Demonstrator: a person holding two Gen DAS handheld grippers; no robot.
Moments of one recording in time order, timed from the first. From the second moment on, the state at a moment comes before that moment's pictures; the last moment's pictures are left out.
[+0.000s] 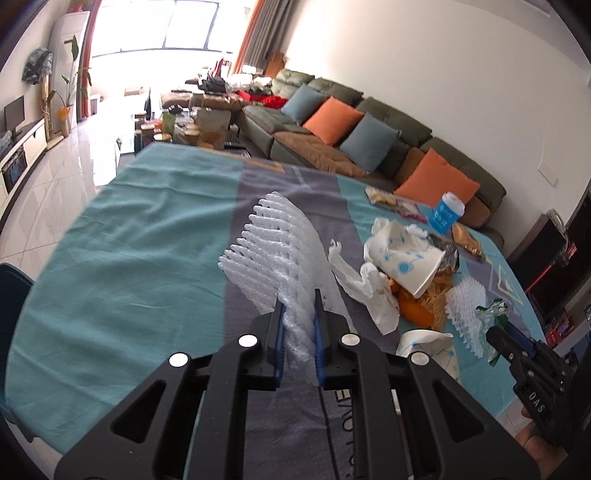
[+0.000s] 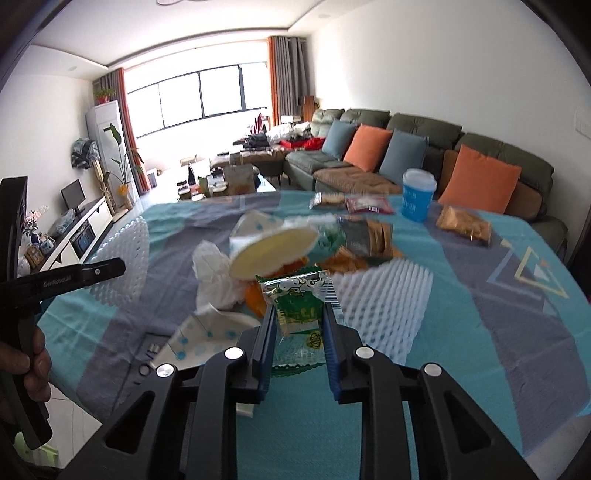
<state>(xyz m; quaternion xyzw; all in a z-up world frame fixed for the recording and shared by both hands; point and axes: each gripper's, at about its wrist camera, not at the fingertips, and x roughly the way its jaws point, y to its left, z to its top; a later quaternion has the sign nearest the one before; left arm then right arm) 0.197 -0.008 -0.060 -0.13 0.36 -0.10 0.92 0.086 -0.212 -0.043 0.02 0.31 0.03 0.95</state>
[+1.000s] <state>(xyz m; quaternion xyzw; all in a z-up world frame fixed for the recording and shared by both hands) 0.063 0.230 -0.007 -0.19 0.24 0.14 0.94 0.142 0.064 0.010 -0.09 0.25 0.35 0.90</state>
